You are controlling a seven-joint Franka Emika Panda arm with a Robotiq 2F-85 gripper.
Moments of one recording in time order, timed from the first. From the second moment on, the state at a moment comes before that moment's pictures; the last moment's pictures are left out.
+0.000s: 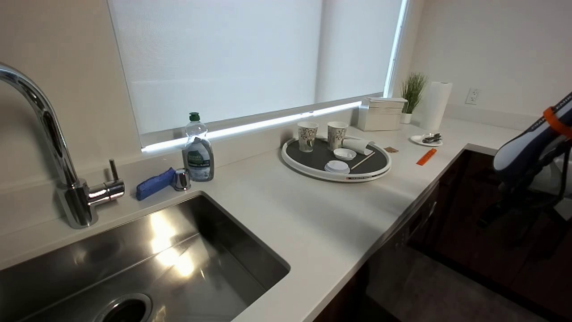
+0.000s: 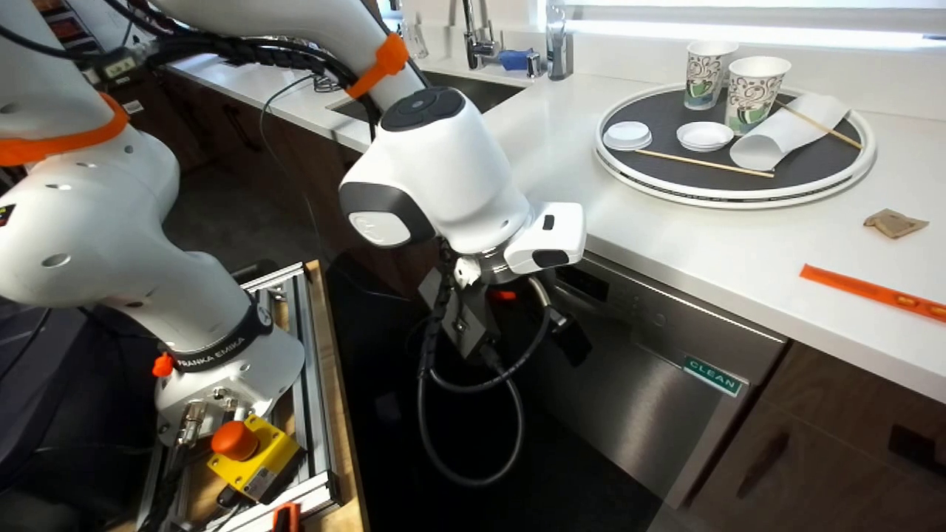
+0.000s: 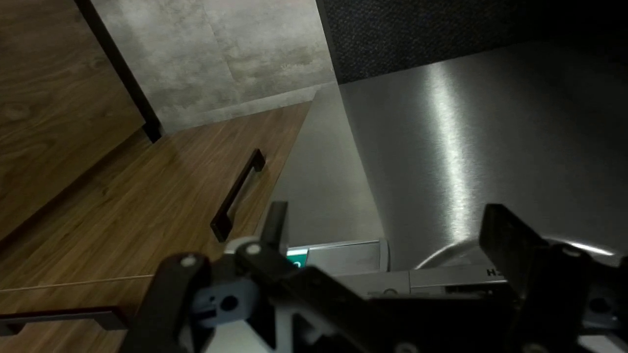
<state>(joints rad) -0.13 0.11 -0.29 -2.69 0.39 3.10 -0.92</state>
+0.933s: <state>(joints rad) -0.62 0.55 0.11 -2.32 0.72 3.06 -1.31</state>
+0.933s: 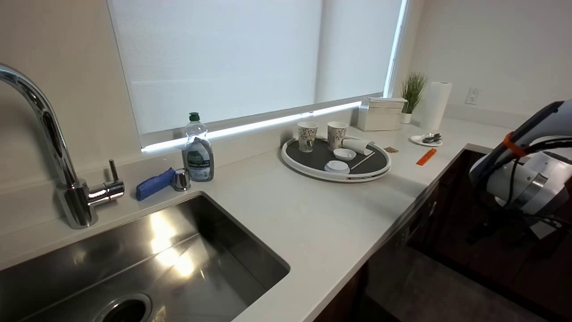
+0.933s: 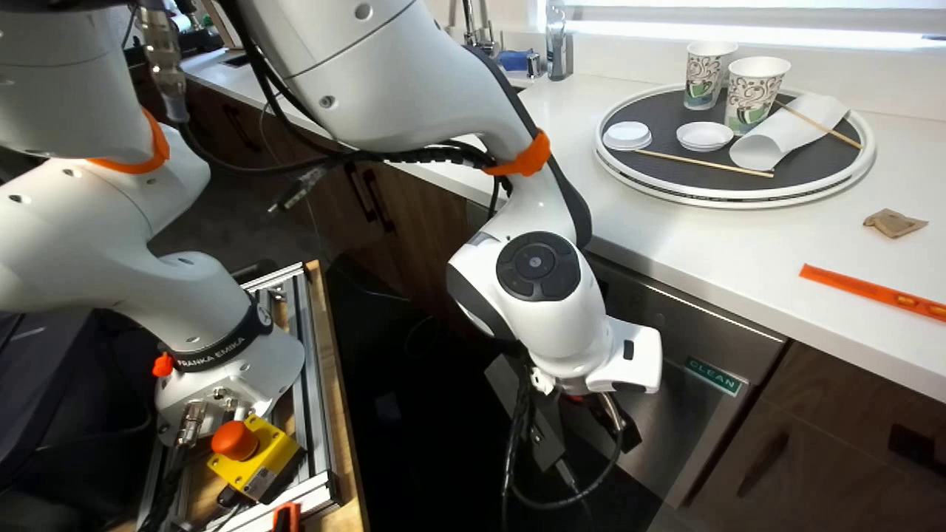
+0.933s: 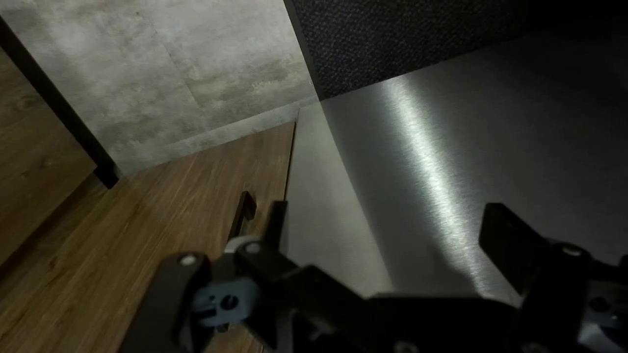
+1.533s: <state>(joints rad) -0.65 0.57 0.16 -2.29 0.72 3.06 -1.33</state>
